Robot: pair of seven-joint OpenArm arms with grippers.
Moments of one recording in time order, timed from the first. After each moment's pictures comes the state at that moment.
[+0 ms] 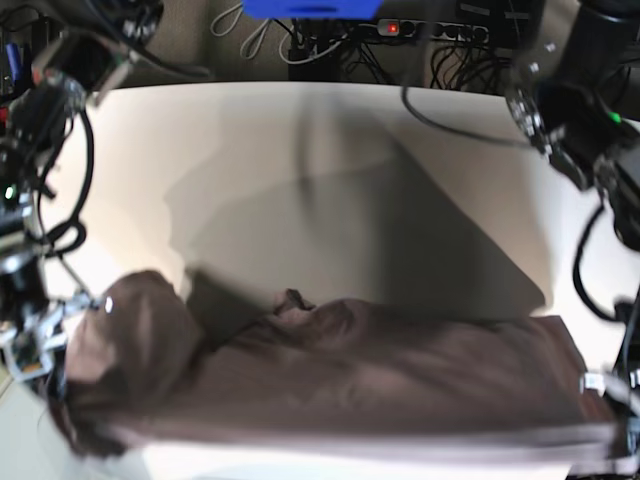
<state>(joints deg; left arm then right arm) -33.0 -15.7 -24.6 116.2 -4.2 -37.3 58.6 13.1 8.6 28.3 117.3 -10.4 41.6 -22.2</state>
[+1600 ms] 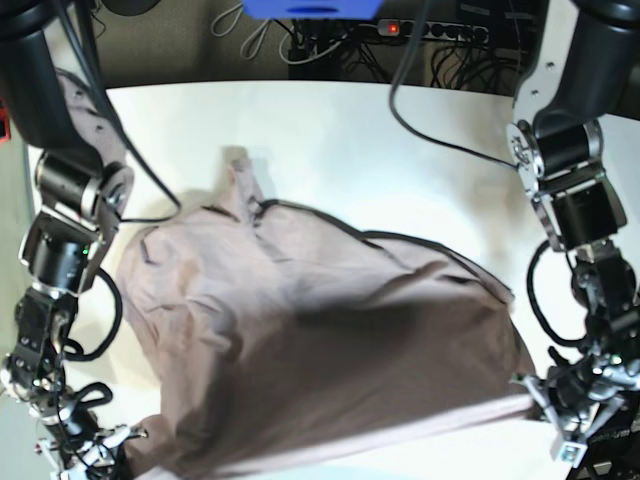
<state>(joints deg) -38.6 -14.0 -17.7 70.6 3.5 -36.0 48.8 47.2 12.2 23.0 50.2 -11.4 40.5 -8.1</state>
